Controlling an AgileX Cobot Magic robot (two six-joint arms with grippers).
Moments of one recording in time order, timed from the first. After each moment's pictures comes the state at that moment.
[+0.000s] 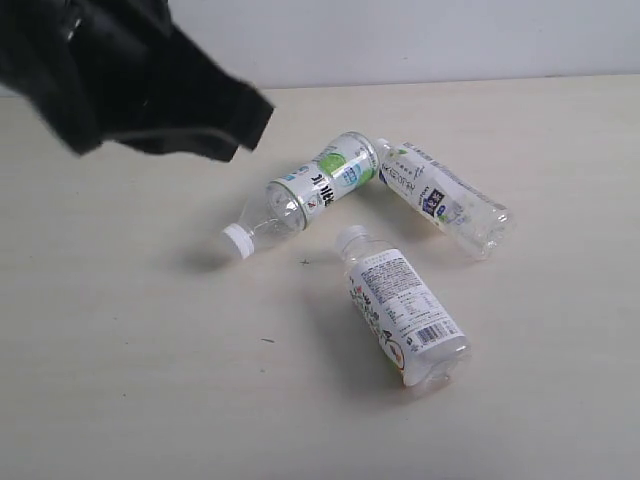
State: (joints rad) left arm -0.85 1.31 -1.19 -0.02 0.90 -0.18; right arm 0.20 0.01 0.00 -0.13 0.29 0.08
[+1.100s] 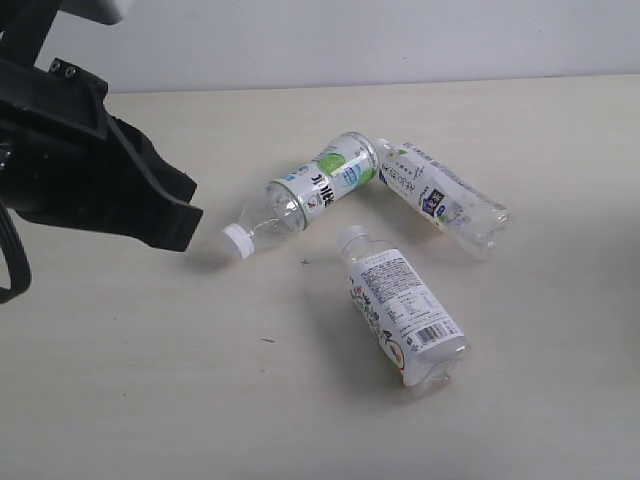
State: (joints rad) left arm -0.85 1.17 -0.94 0.06 0.72 -0.18; right arm 0.20 0.01 0.00 -0.13 0.29 0.08
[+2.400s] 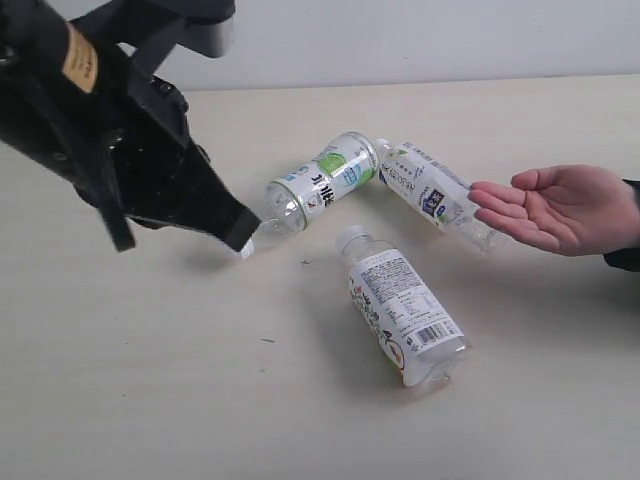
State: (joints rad) left arm -0.85 1.40 -1.13 0.06 0.94 -0.14; right arm 0.20 0.01 0.00 -0.13 0.29 0.08
